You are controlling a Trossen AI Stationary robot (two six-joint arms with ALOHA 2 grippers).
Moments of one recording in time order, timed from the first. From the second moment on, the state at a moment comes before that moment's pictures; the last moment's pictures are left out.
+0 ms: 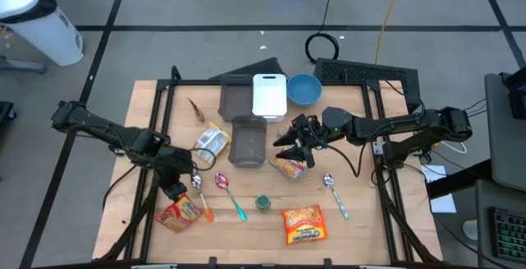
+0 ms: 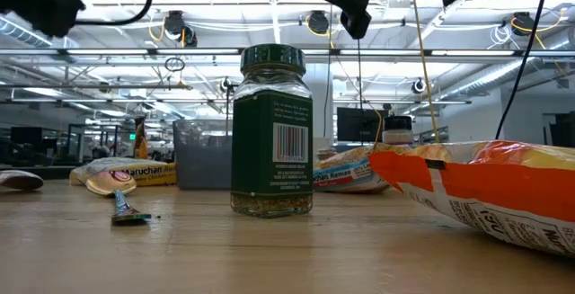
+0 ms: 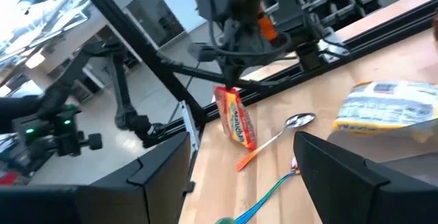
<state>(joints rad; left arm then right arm) -0.32 0.91 0.70 -0.87 0.63 -1.15 -0.05 1.31 0.83 0.38 -0.32 0.55</state>
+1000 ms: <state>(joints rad) -0.21 0.94 1.11 -1.02 0.43 -1.05 -0.07 1.31 0.83 0.43 -0.32 0.51</state>
